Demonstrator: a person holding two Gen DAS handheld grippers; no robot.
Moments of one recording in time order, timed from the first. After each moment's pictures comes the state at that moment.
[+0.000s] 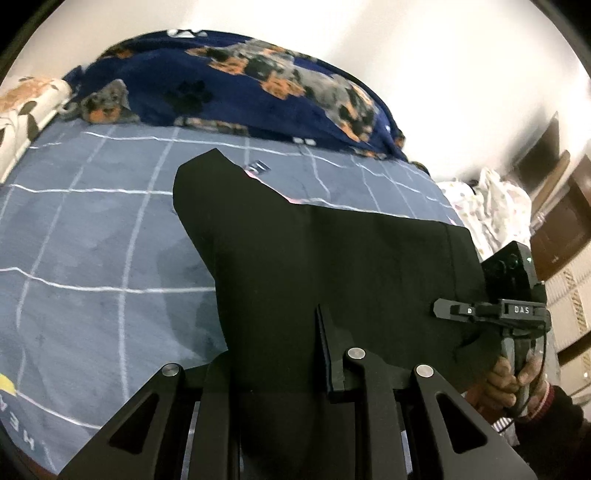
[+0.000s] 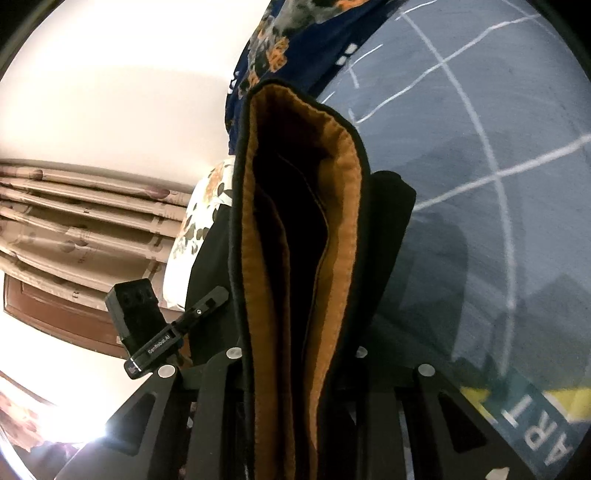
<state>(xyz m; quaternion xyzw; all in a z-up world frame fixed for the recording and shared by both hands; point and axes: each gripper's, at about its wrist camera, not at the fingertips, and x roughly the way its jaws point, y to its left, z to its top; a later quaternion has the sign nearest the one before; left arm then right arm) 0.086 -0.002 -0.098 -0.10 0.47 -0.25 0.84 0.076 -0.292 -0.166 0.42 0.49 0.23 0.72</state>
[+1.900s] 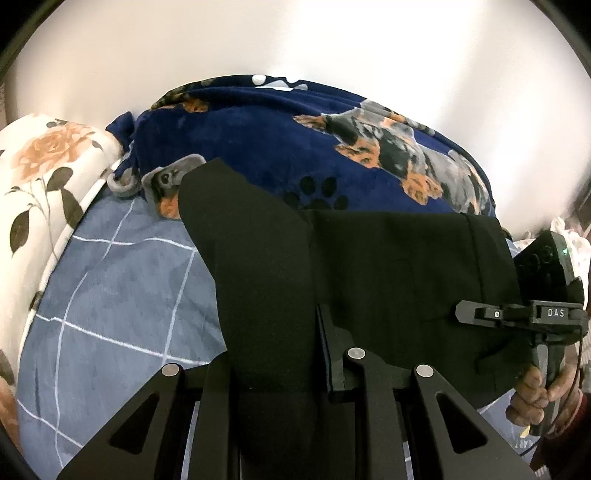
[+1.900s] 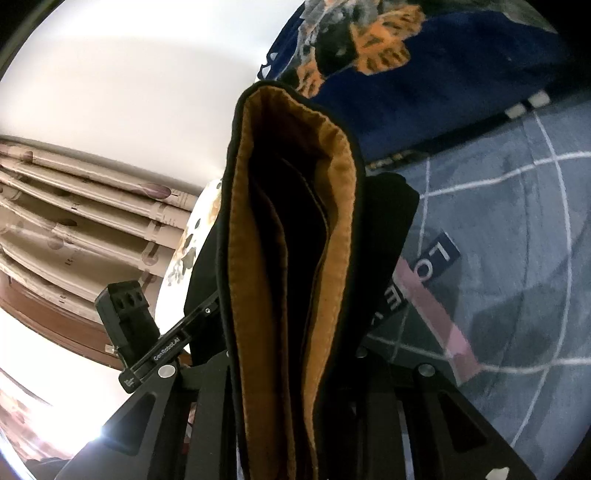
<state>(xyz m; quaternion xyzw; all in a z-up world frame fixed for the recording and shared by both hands) 0.272 0.087 -0.088 -0.07 0.43 -0.14 0.89 0.236 -0.232 -0.157 0.37 0.49 0.28 0.73</state>
